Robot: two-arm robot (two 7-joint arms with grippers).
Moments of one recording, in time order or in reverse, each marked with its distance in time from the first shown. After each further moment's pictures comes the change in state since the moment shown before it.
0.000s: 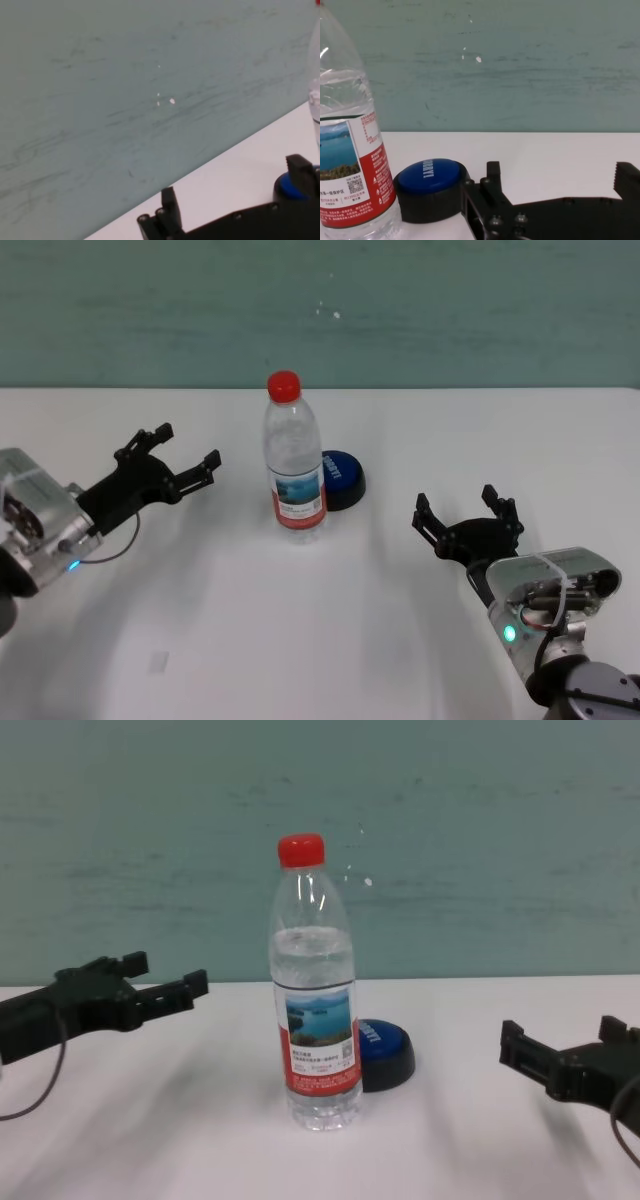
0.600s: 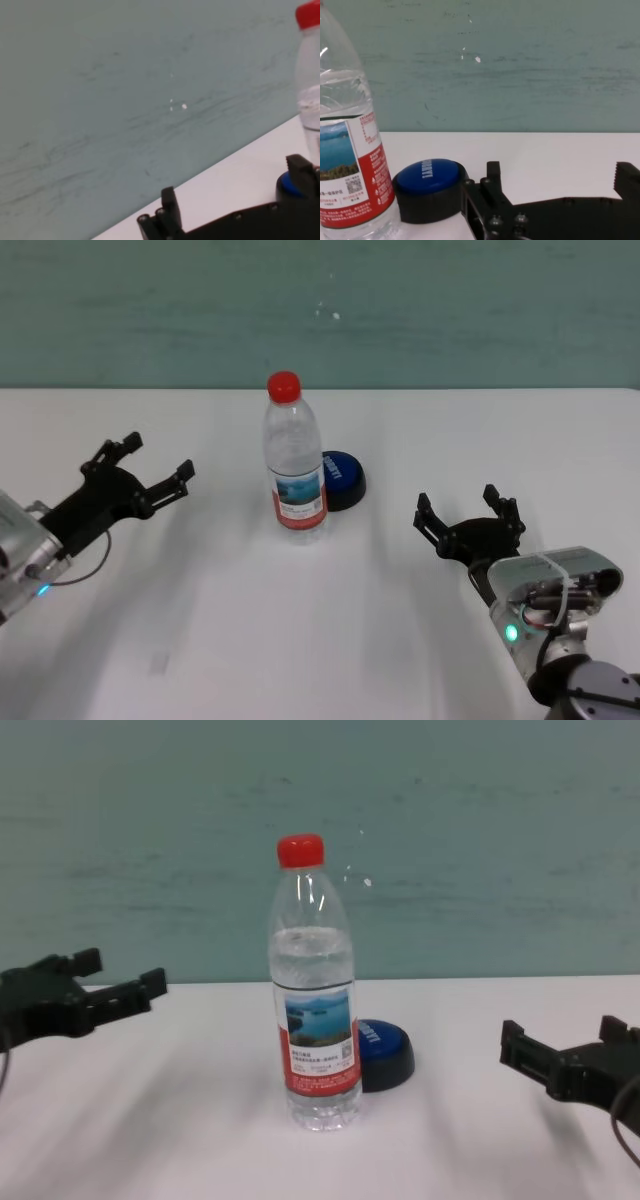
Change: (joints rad) left arm 0.176 0.064 -0.084 -0.226 0.002 0.053 0.059; right arm 0.000 0.000 0.000 0.000 0.000 0.000 0.000
